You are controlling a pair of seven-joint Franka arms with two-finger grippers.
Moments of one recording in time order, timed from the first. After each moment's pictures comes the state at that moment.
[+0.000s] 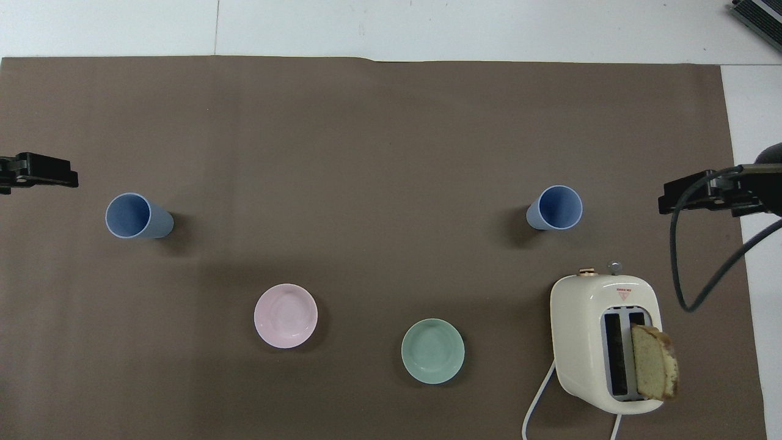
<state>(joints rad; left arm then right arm) 0.13 0.00 -0.07 -1.73 -0.03 1.84 0.01 -0.12 0.01 0.15 -1.49 0.02 1.47 0.08</state>
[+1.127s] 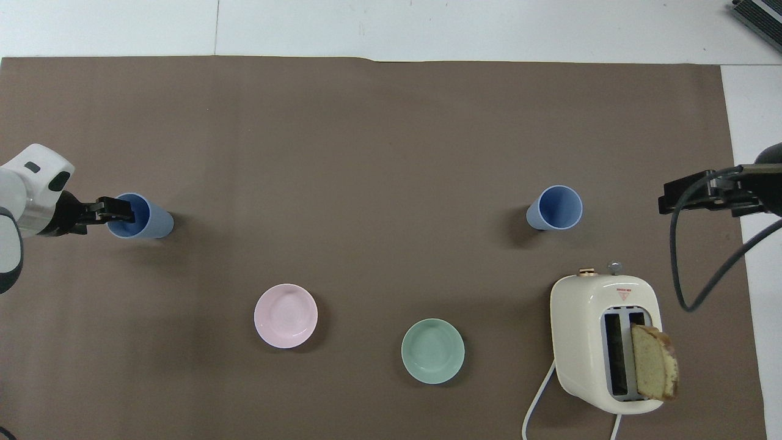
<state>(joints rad) 0.19 0.12 -0.07 -2.06 -0.08 2.18 0.00 -0.12 0.01 0.15 -1.49 0.02 1.47 0.08</state>
